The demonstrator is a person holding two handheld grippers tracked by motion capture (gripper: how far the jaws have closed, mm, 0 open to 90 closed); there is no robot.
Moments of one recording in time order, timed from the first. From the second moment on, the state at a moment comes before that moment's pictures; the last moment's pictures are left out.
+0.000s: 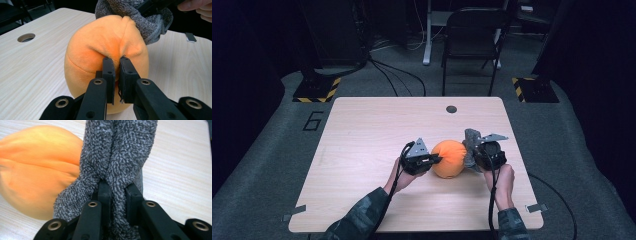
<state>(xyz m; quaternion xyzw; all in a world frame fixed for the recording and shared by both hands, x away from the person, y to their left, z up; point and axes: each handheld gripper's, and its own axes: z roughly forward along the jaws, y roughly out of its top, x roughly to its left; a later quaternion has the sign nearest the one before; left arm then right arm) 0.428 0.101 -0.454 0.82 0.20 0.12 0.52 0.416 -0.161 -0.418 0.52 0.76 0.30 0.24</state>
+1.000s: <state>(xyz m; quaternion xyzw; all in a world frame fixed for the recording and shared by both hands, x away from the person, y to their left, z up) 0.424 0.096 -0.455 0.83 0.19 0.12 0.51 0.407 -0.153 -0.402 0.49 0.76 0.32 0.29</state>
